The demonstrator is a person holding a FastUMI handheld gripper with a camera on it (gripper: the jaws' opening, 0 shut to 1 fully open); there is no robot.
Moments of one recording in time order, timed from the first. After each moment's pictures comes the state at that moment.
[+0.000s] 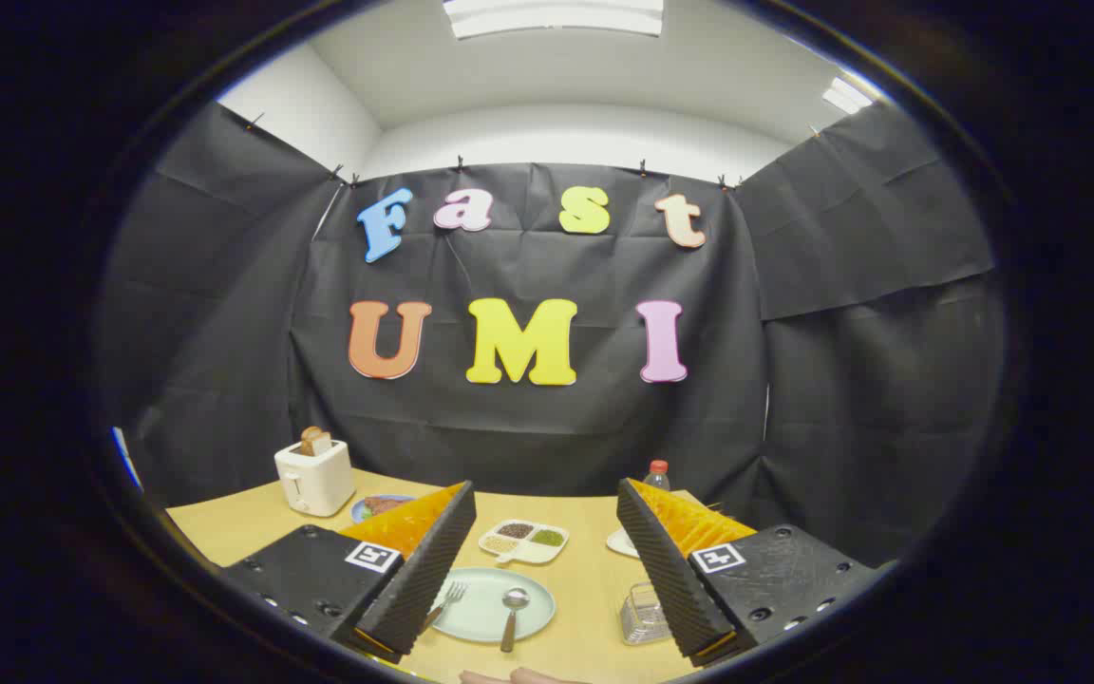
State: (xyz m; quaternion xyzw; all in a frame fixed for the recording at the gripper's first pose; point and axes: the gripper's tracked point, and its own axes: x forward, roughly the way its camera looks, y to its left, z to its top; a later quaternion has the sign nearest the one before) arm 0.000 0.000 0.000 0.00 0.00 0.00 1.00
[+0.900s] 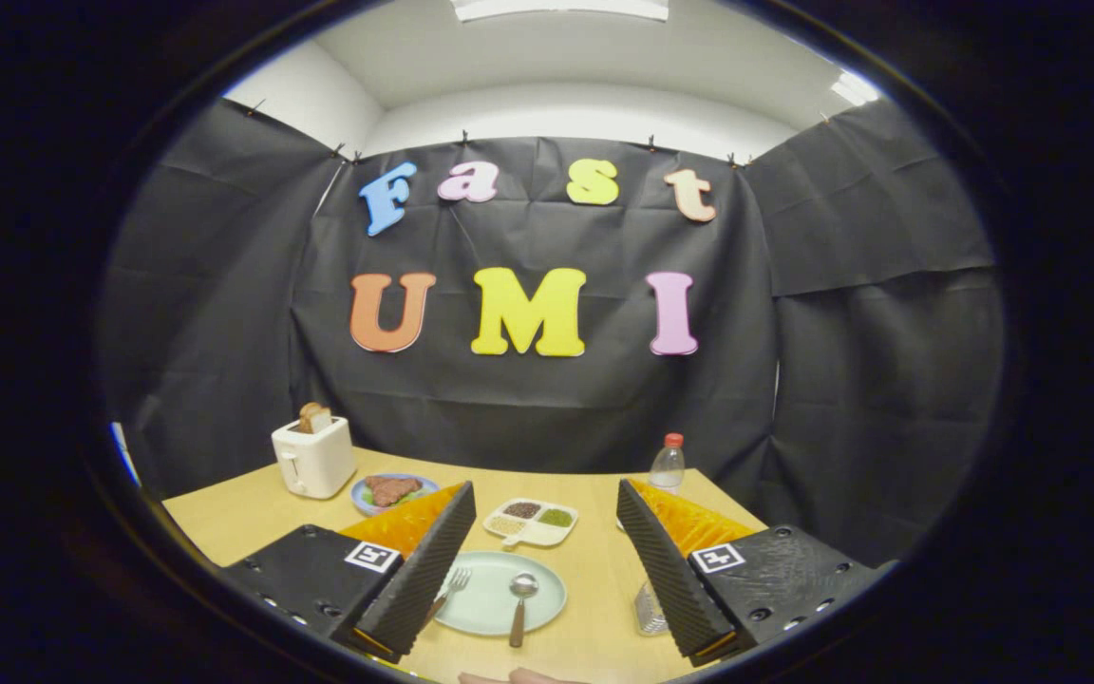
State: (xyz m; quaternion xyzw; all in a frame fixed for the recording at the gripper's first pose) arm 0.031 0.015 -0.040 0.00 0.05 0.01 1.00
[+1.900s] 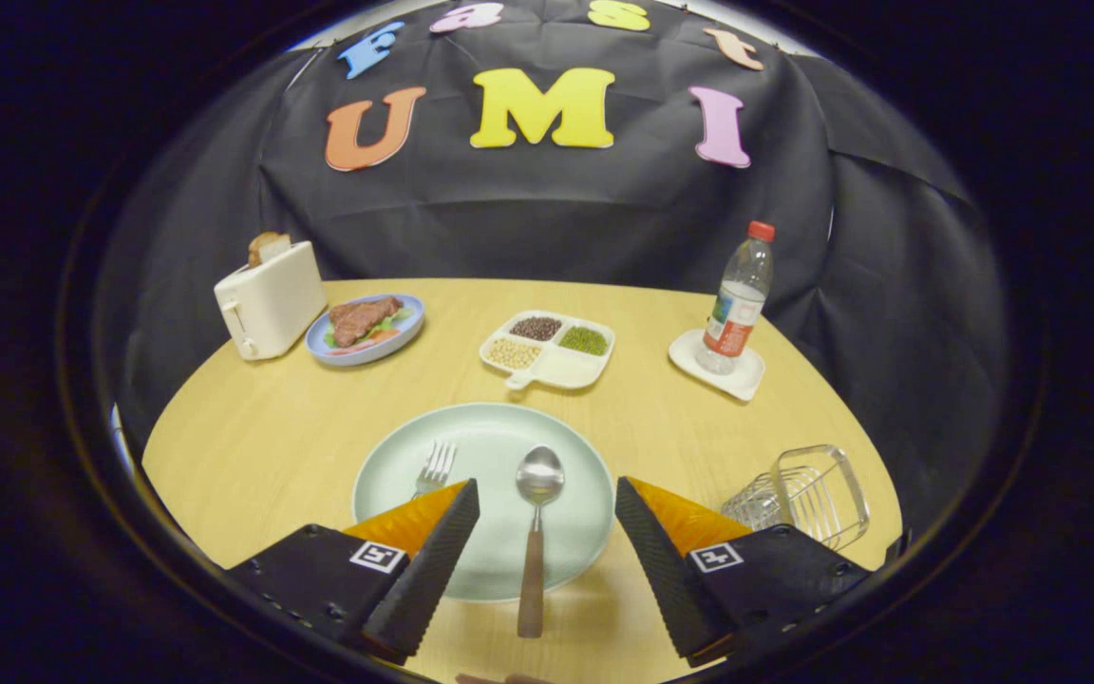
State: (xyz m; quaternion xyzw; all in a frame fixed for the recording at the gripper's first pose) arm 0.110 0.039 -0.240 -0.01 0.36 0.01 0.93
